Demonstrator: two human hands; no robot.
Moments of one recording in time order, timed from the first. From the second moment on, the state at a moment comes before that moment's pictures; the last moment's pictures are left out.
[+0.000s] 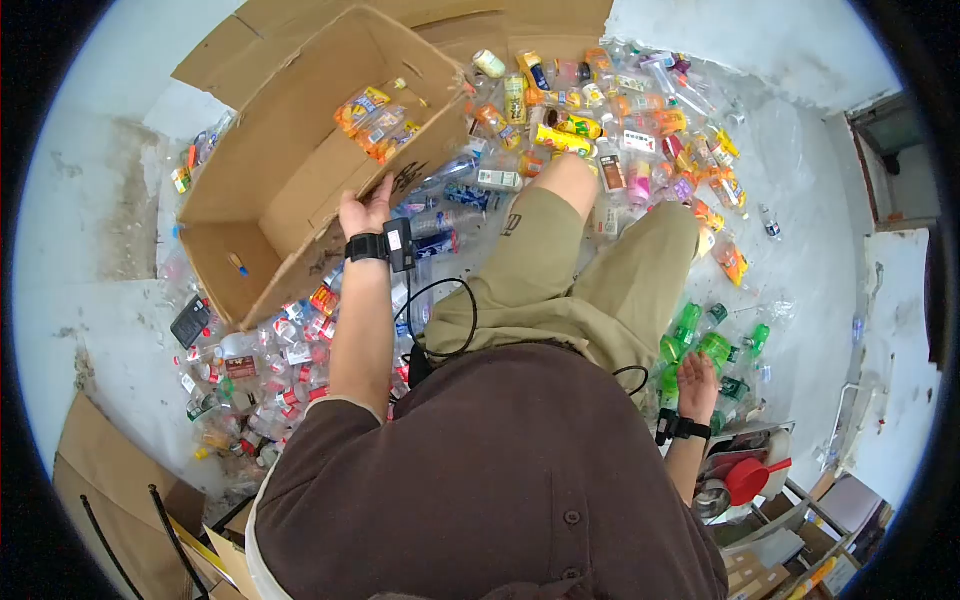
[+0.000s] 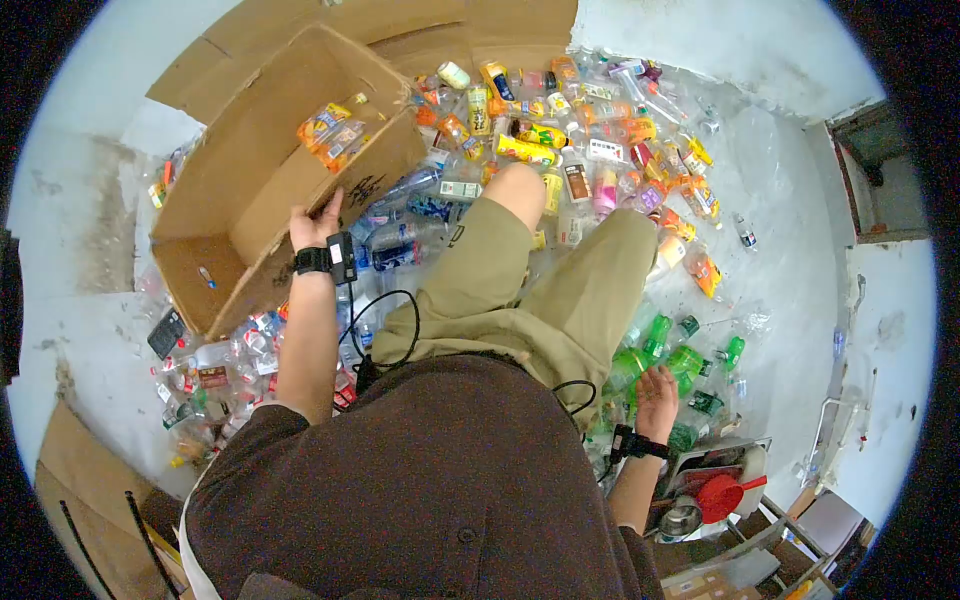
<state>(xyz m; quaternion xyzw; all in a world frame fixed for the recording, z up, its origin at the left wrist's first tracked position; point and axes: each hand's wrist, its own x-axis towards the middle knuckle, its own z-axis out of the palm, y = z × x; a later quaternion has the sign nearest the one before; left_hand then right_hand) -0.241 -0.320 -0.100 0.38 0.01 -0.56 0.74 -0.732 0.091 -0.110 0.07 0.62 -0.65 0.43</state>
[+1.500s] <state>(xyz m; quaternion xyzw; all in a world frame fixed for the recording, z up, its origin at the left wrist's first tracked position) -0.395 -0.367 -0.139 0.52 -0.52 -0.68 0.06 -0.754 -0.343 -0.063 0.06 0.28 -0.67 0.69</state>
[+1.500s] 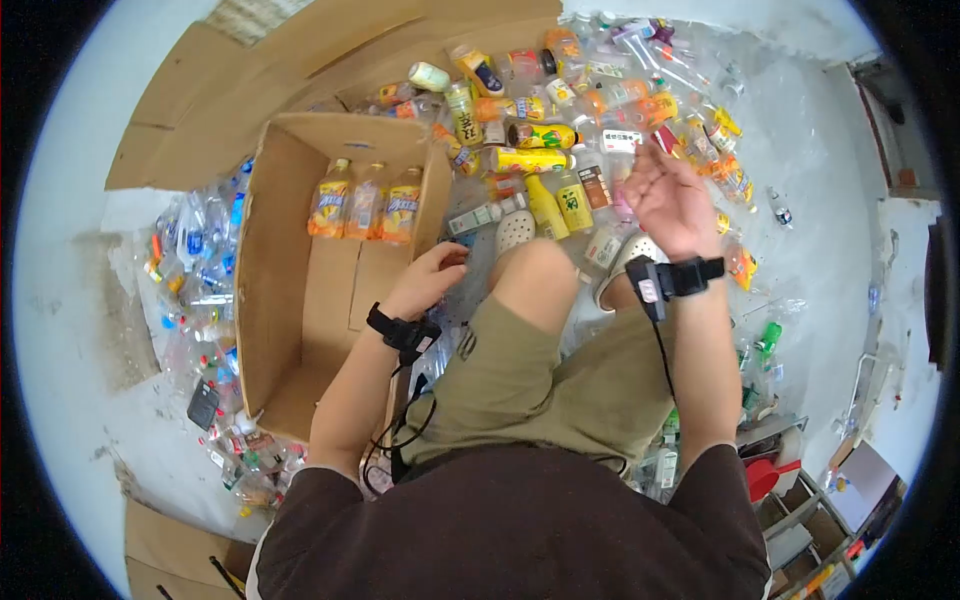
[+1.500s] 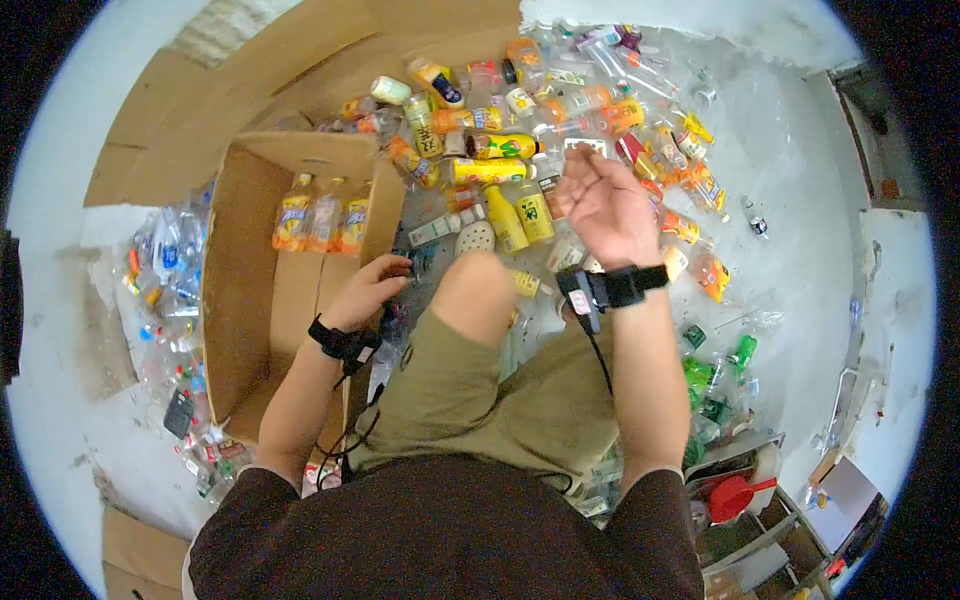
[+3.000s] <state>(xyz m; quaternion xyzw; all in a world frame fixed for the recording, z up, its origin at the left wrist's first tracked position) -0.635 -0.541 -0.401 0.49 -0.84 -0.09 -0.20 -0.768 -0.400 -0.132 0.09 0.49 -0.68 0.53</state>
